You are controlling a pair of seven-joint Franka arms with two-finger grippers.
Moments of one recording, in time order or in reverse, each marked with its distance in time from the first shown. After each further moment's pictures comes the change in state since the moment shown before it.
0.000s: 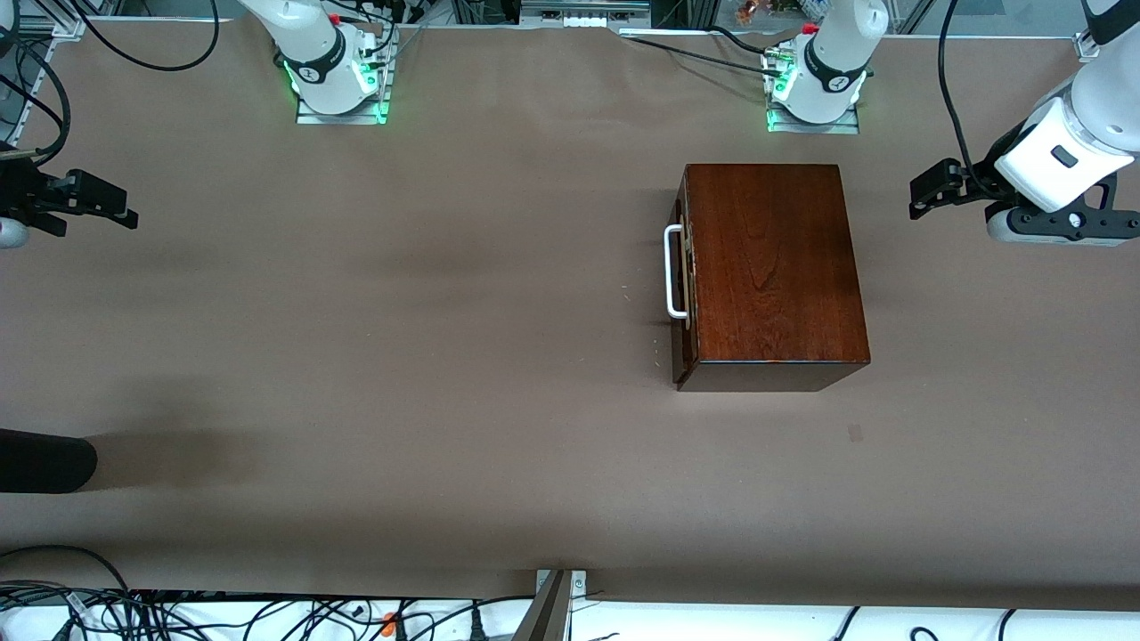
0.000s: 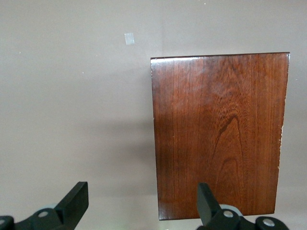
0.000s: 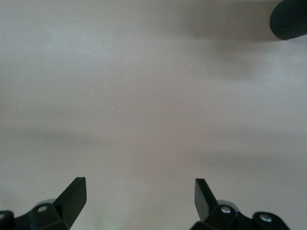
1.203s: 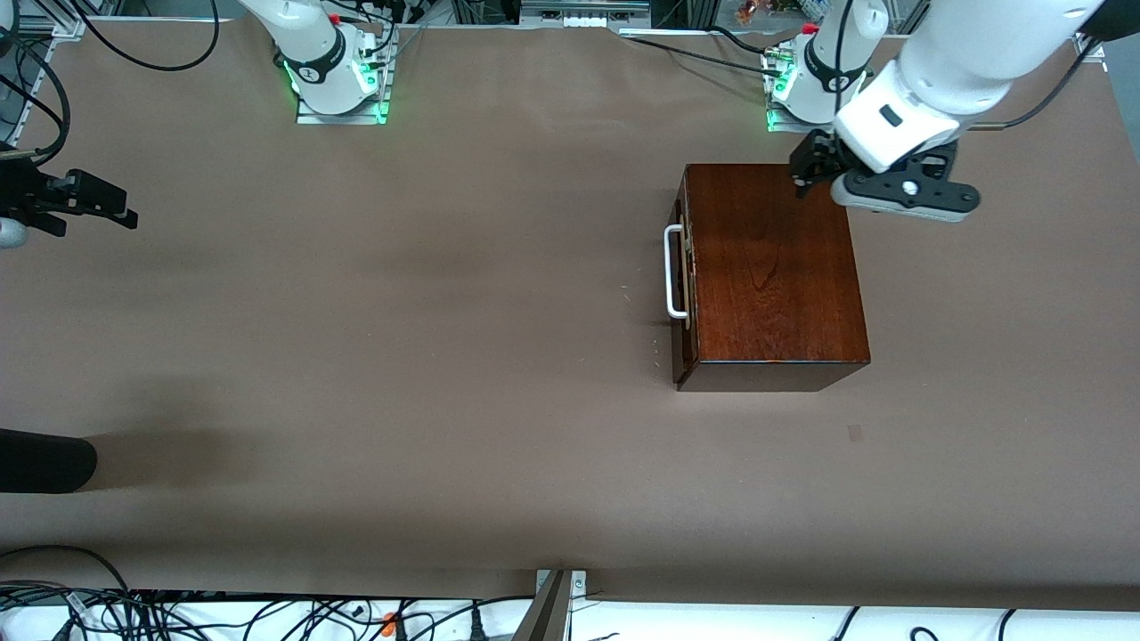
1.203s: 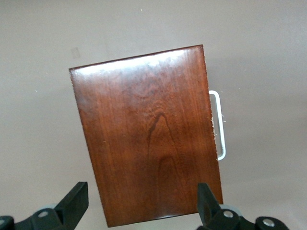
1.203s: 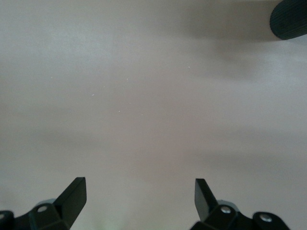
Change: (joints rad) left arm -0.019 0.025 -0.261 0.028 0.003 0.032 -0.166; right arm 0.000 0.000 -0.001 0.000 0.000 0.000 0.000
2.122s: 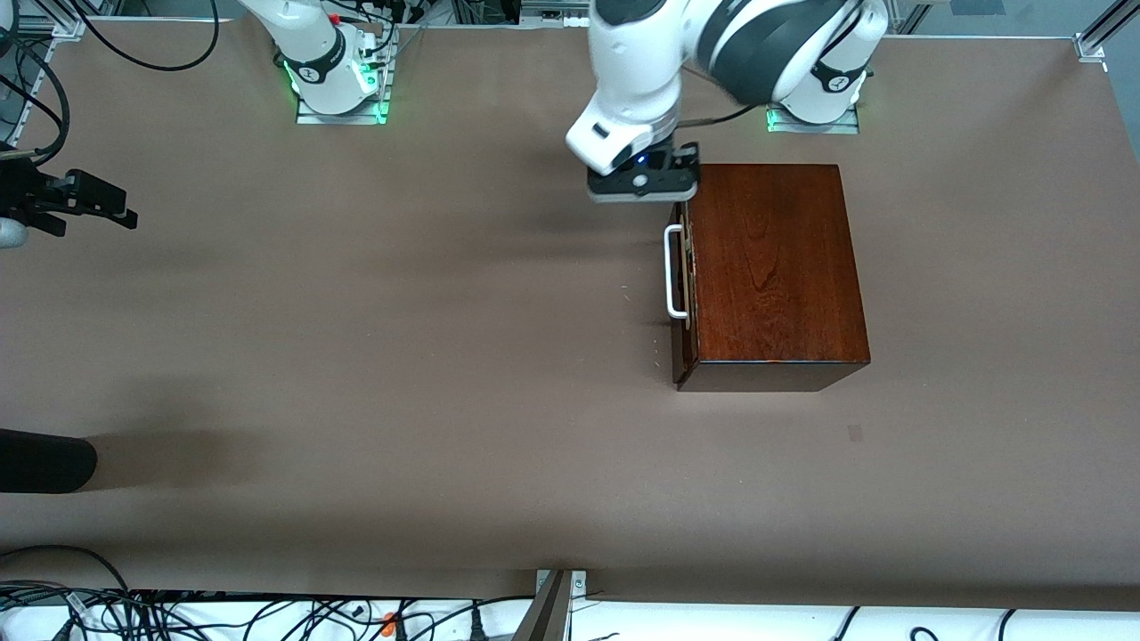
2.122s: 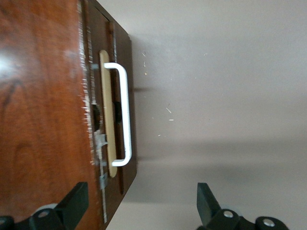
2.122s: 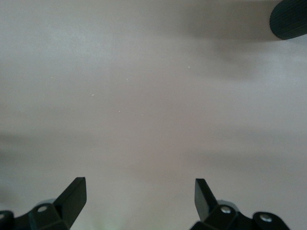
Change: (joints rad) left arm -0.242 0.295 -0.251 -0.004 0.249 0.175 -0.649; right arm 0.000 0.000 -0.001 0.000 0.000 0.000 0.000
